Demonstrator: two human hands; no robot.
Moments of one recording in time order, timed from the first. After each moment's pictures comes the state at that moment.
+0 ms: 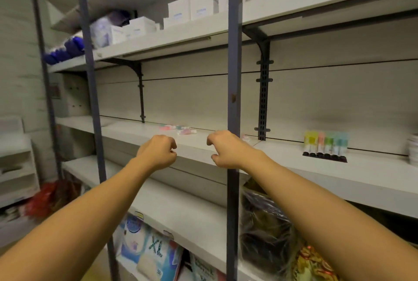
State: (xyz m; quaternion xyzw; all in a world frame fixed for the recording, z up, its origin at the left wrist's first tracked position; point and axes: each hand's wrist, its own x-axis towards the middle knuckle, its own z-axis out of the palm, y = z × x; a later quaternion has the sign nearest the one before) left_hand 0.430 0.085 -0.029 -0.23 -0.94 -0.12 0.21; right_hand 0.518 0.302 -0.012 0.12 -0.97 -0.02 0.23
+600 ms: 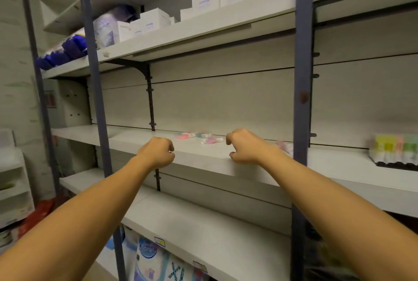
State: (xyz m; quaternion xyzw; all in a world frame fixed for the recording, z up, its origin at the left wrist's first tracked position) left_hand 0.230 -0.007 -0.022 -0.24 -0.95 -0.12 0.17; right_hand 0.355 0.249 -0.004 0.03 -0.98 -0.03 0.21
